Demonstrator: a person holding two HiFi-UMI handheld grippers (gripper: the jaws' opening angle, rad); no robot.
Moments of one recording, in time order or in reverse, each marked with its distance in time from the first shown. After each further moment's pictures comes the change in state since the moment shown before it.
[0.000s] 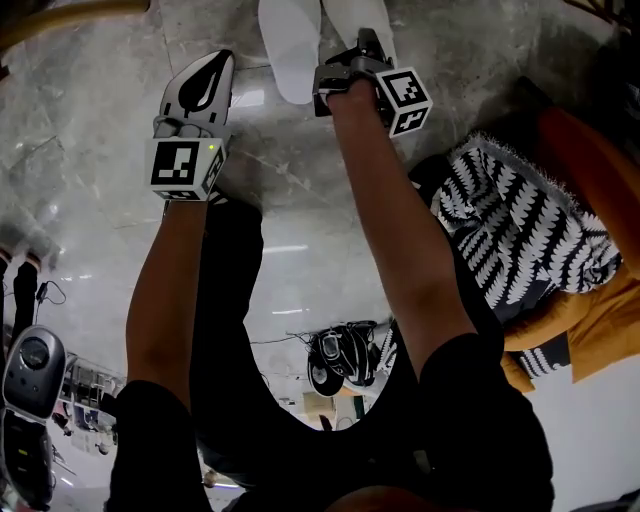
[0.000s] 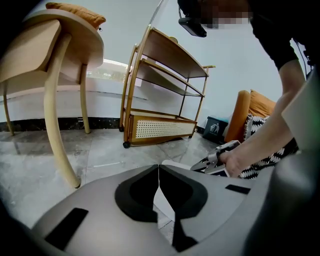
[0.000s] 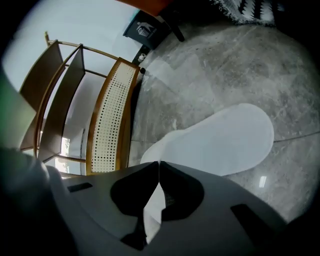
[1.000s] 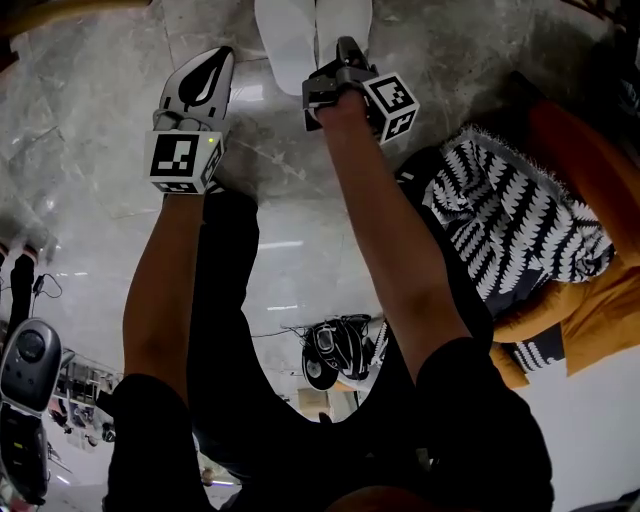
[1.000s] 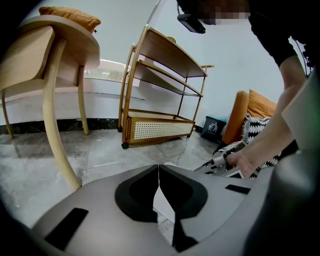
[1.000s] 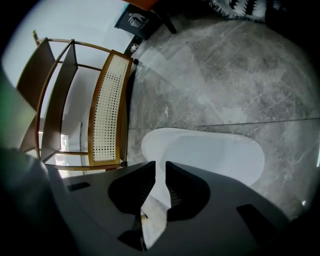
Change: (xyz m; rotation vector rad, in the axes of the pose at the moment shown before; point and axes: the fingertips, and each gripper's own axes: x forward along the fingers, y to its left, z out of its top) left arm -0.008 -0.008 0.009 0.007 0.025 -0.011; right arm -0.030 -0.008 -0.033 0.054 0.136 -0.053
